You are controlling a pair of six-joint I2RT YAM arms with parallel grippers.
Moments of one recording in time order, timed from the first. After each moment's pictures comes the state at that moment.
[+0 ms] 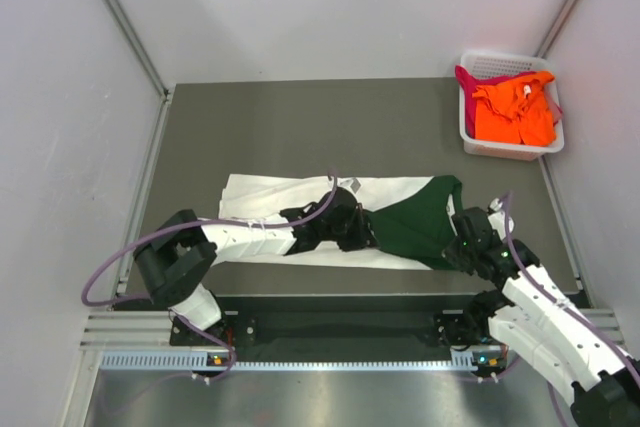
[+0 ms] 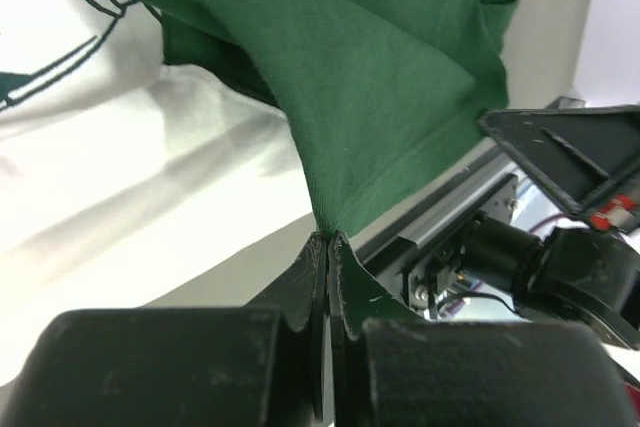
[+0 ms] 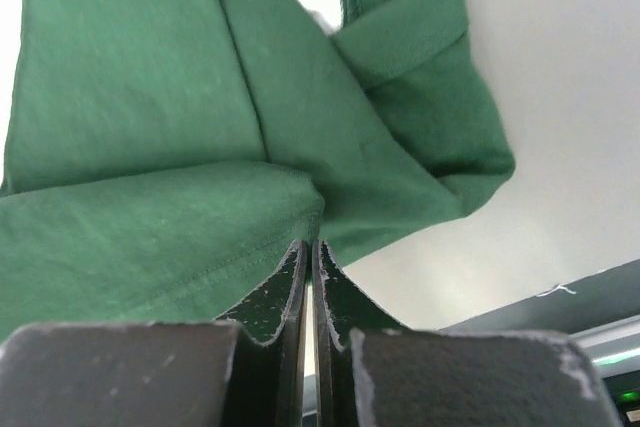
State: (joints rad) left arm -1.00 1.61 0.88 0.03 0.13 -1.07; right arm 0.42 0.67 0.46 -0.83 0.29 1.09
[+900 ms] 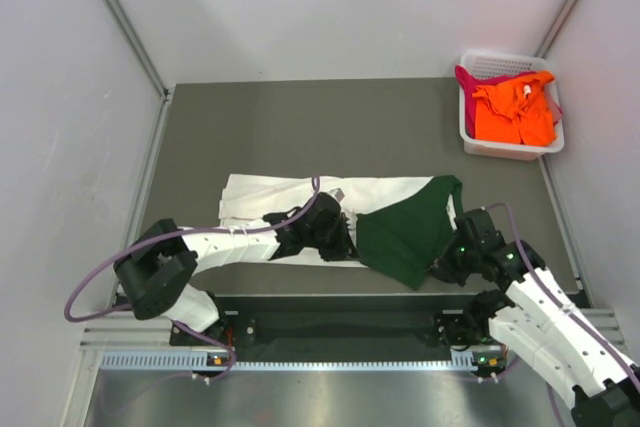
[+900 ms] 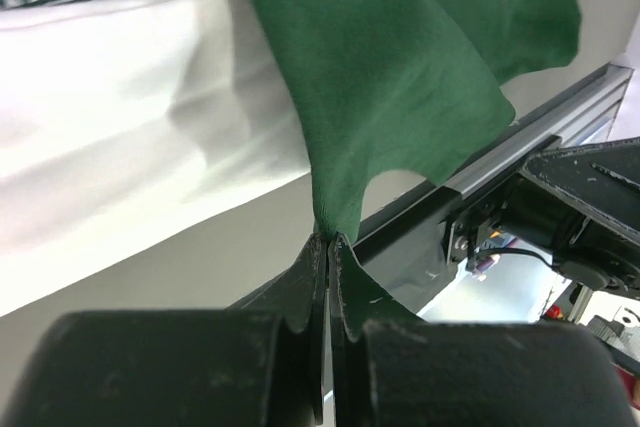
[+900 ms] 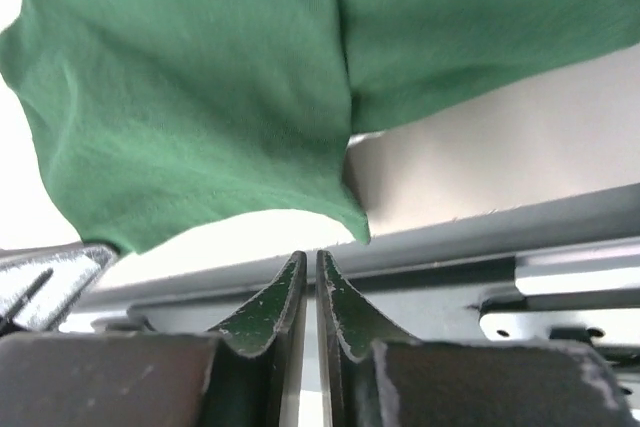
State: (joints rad) left arm -0.96 1.49 0.78 -0.09 0.20 -1.06; right arm 0.43 0.63 0.49 -0.94 -0.07 1.13
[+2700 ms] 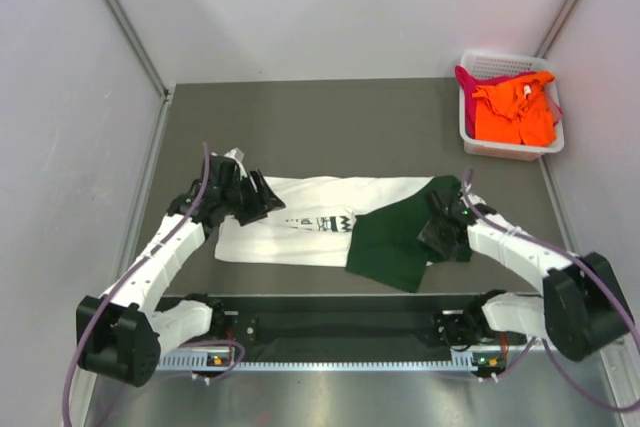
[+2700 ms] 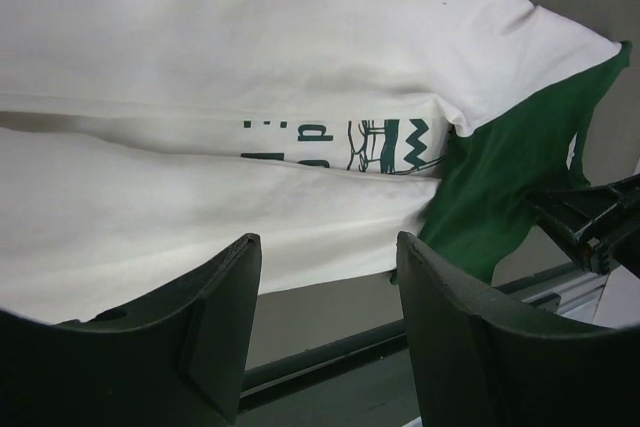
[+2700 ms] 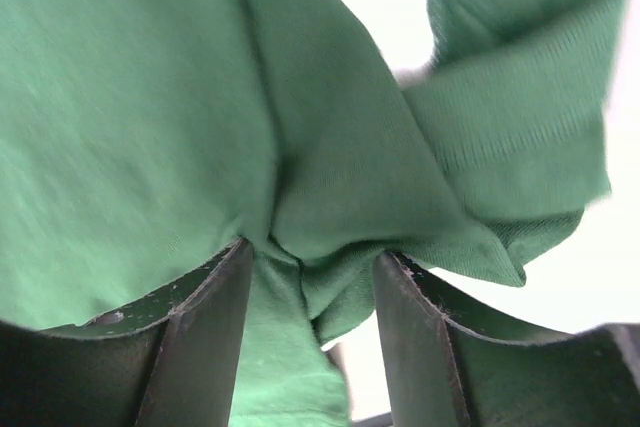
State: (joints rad) left arm -0.28 1.09 0.78 -0.51 0.26 -0.70; right arm 0.44 1.17 0.55 -0.63 0.27 1.05
